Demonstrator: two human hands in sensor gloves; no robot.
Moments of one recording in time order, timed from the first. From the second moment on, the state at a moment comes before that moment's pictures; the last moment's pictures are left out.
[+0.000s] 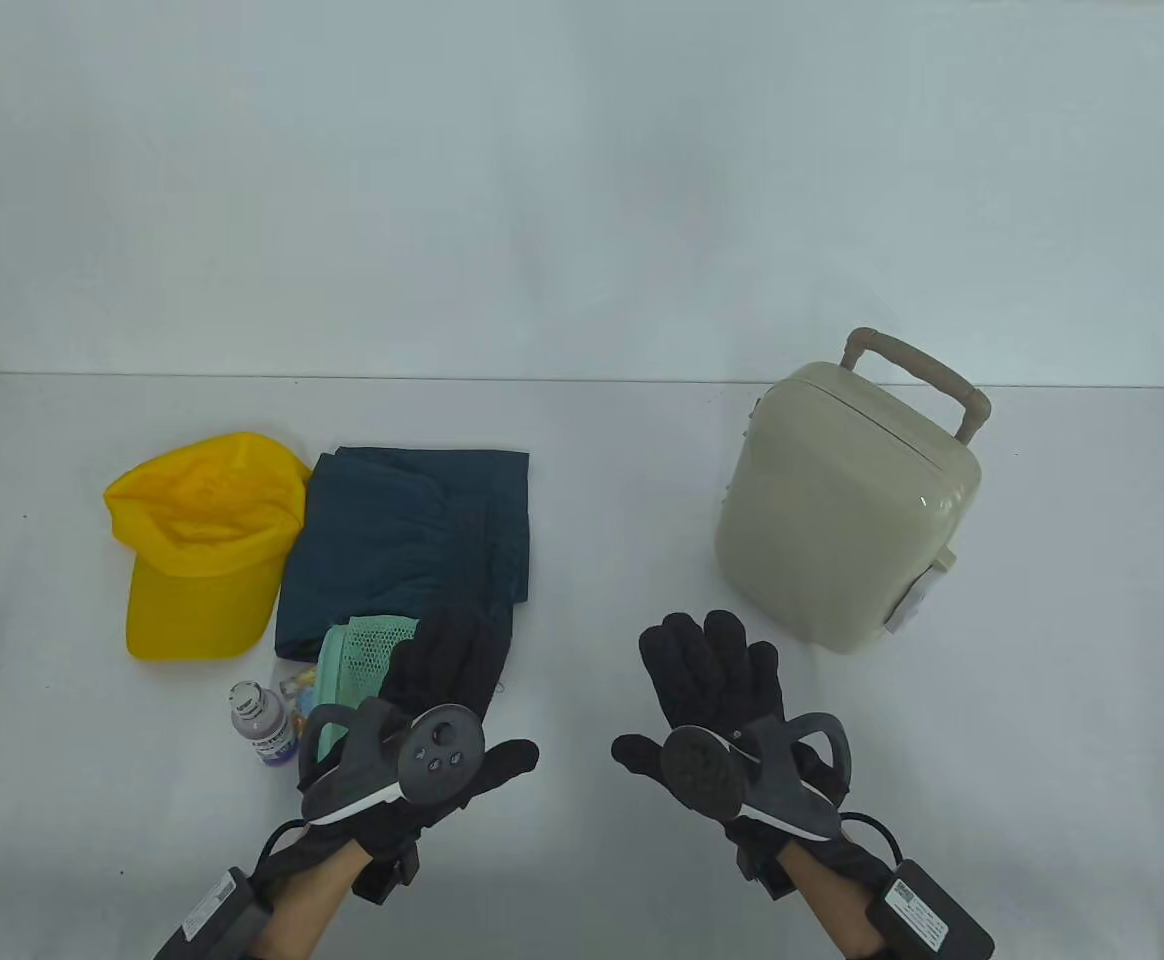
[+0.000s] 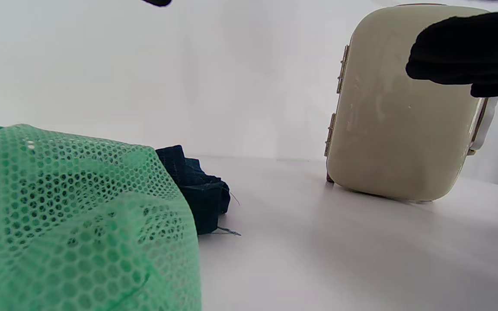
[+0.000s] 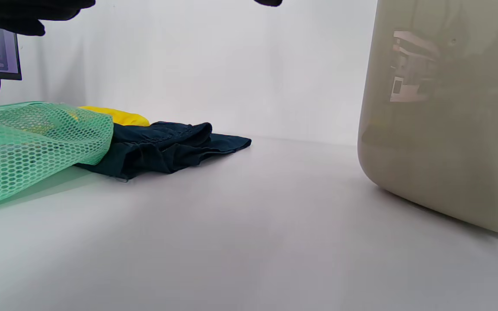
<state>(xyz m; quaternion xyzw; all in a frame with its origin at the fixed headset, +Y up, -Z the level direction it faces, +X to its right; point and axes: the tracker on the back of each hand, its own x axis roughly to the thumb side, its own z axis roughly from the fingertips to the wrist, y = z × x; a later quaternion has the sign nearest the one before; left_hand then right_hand) -0.145 -0.667 -0.270 -0.01 -0.20 0.06 0.98 0.116 -0.675 -0.276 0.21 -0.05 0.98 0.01</state>
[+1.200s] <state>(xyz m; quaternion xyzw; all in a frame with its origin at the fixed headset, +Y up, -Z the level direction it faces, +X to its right) -0.151 -0.666 -0.270 0.00 -0.18 0.06 0.98 0.147 -0.534 -0.325 0.09 -0.17 0.98 -0.05</state>
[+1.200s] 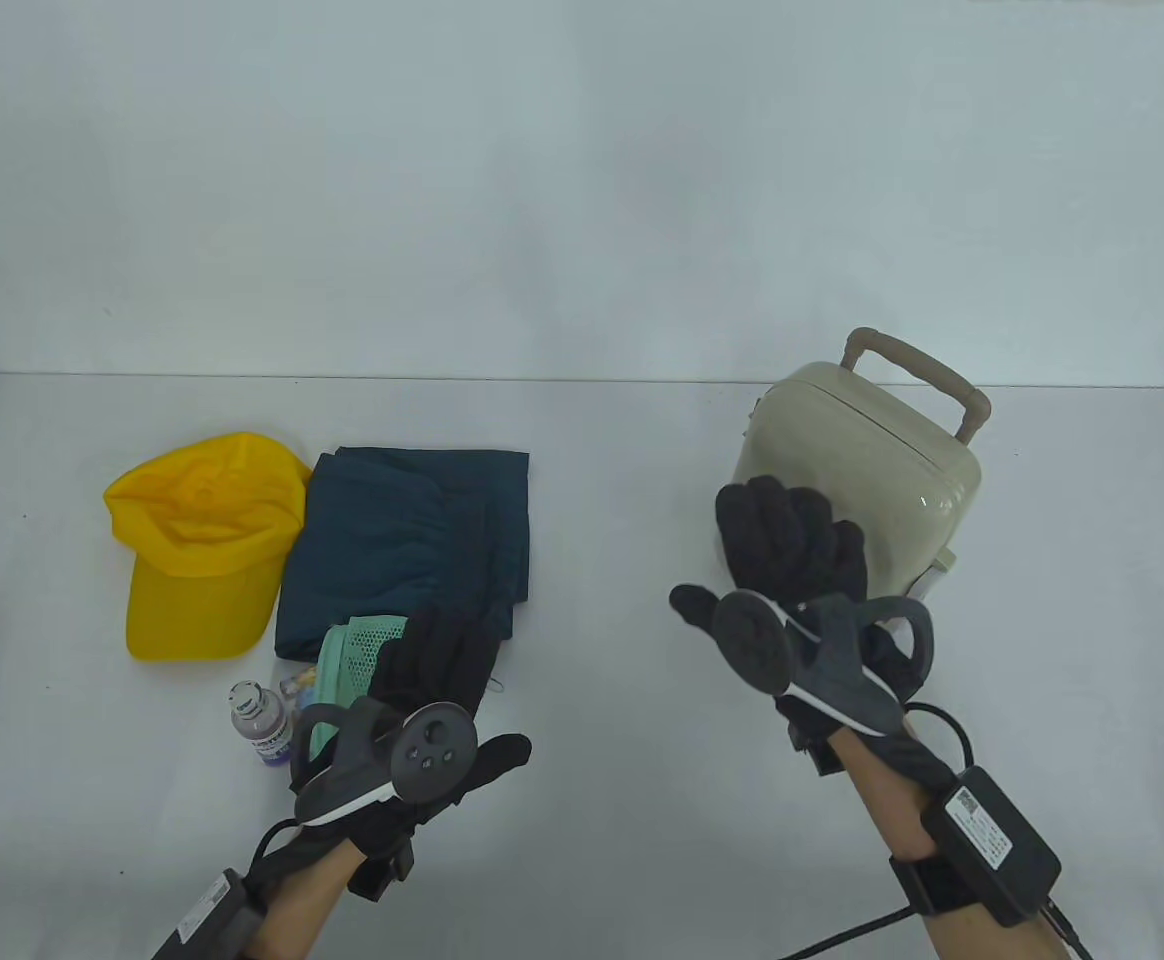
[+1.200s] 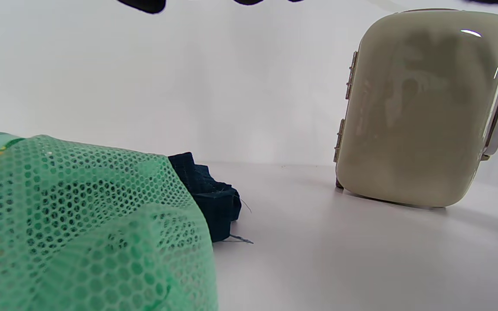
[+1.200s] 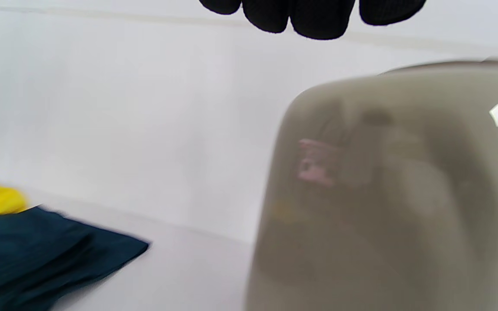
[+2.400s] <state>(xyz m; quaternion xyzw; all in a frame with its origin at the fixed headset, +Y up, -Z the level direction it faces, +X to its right) -0.154 -0.671 -0.275 -0.01 -0.16 0.04 0.99 0.210 -0.521 -0.427 -0.12 0.02 0.99 -0.09</state>
